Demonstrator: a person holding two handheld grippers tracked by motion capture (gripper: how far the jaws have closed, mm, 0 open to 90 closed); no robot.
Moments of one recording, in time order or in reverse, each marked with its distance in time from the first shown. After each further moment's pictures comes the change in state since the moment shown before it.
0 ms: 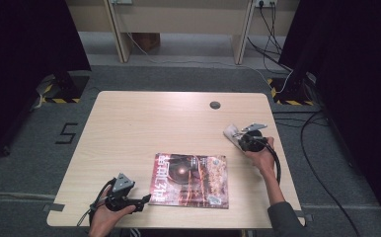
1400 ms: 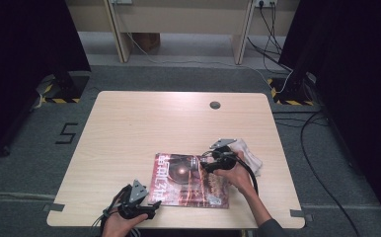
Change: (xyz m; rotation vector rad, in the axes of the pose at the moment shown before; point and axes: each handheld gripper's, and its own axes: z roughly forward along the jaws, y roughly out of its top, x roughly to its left) left arm -0.039 0.003 0.015 0.043 0.028 0.151; right arm 0.113 0.008 0.007 0.008 0.284 -0.079
